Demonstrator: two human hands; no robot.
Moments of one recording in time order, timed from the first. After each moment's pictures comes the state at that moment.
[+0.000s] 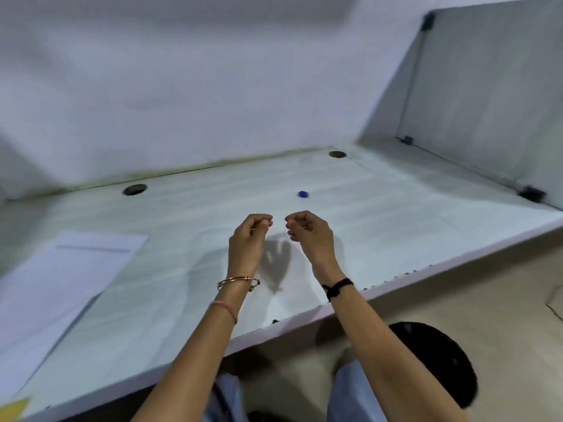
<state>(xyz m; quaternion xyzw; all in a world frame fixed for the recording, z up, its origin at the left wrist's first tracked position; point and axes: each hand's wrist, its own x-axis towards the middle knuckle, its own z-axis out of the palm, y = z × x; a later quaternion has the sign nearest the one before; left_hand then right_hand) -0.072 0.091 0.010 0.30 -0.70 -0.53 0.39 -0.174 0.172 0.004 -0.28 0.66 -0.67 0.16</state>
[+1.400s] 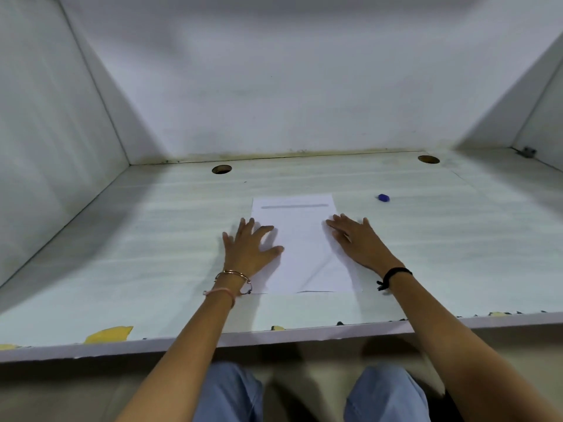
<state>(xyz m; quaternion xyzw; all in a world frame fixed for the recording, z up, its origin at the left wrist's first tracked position) 0.023 0.007 -0.025 0.47 -0.86 -0.19 0.12 -0.222 0.107 -0.041 -0.61 0.76 -0.23 0.05</state>
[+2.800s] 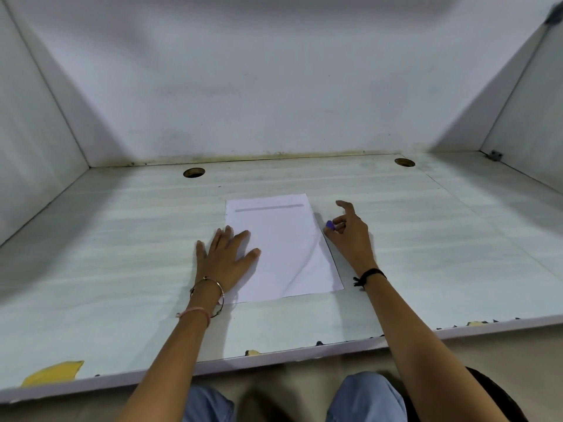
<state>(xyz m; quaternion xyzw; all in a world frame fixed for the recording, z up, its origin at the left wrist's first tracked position) 0.016 -0.006 -0.039 0.47 -0.86 -0.19 0.11 -0.233 0.096 -0.031 -0.41 0.76 -0.50 0.08</state>
